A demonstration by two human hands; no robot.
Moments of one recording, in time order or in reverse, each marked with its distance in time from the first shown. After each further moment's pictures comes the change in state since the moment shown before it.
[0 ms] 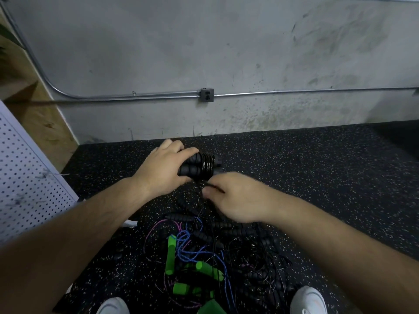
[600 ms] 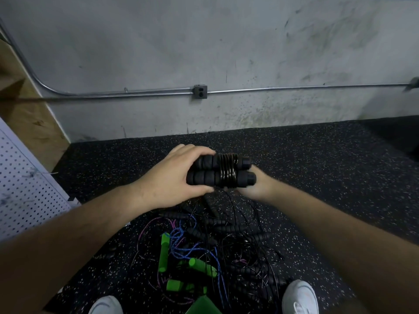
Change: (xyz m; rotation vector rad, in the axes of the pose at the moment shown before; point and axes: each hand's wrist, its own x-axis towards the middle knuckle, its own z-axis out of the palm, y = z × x) left_hand -0.015 0.053 -0.017 -0.444 -0.010 0.135; right_hand 0.022 0.075 -0.004 0.626 0.036 0.137
